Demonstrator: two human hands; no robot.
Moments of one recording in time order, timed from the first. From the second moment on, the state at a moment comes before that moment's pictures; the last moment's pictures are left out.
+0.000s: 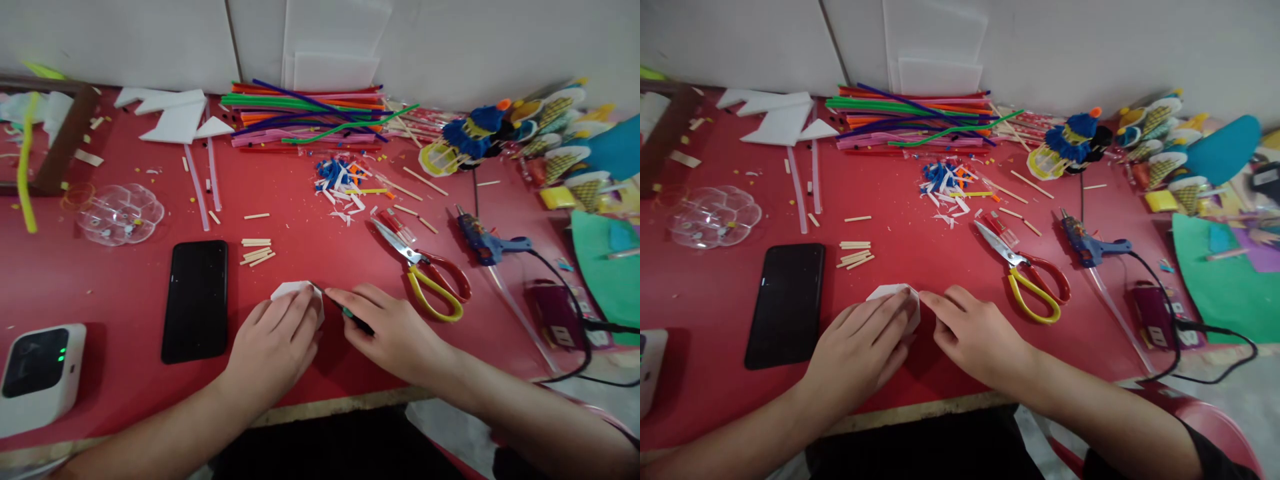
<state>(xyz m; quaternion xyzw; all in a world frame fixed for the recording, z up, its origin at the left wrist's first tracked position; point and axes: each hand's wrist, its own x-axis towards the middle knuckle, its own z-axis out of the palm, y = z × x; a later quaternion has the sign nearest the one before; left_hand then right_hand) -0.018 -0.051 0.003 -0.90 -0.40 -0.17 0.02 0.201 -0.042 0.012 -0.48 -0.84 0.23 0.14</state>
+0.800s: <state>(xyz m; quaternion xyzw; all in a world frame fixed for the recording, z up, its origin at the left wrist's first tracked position) -0.017 -0.048 0.006 -0.90 -0.40 -0.17 0.02 0.200 -0.042 0.014 -0.47 -0.85 0.19 0.13</state>
